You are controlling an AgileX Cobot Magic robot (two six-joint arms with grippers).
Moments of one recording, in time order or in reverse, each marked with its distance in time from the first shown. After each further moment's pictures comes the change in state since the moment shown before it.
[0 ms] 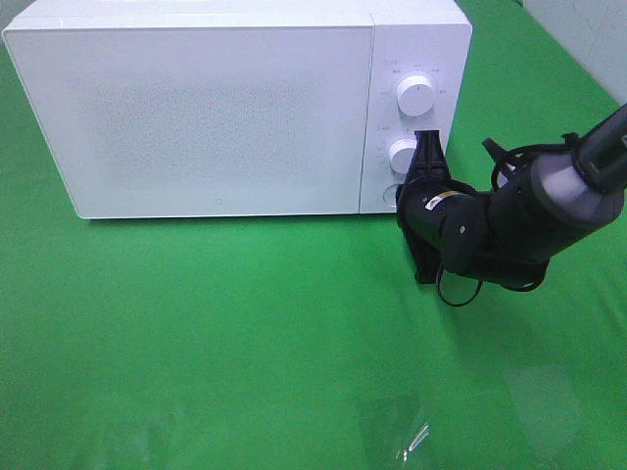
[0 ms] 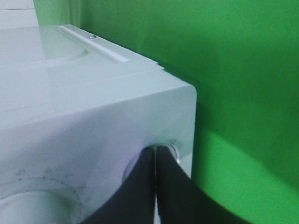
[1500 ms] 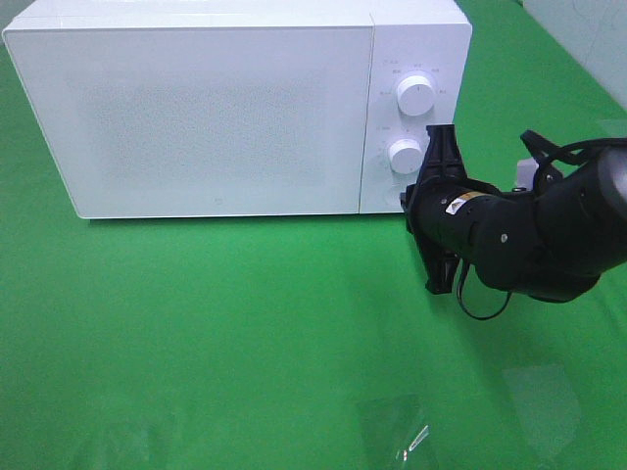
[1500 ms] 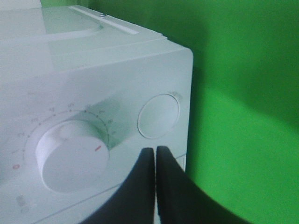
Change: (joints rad) left arm 0.000 0.000 0.000 0.000 0.000 0.000; right arm 0.036 -0.169 0.147 -0.030 0.029 0.037
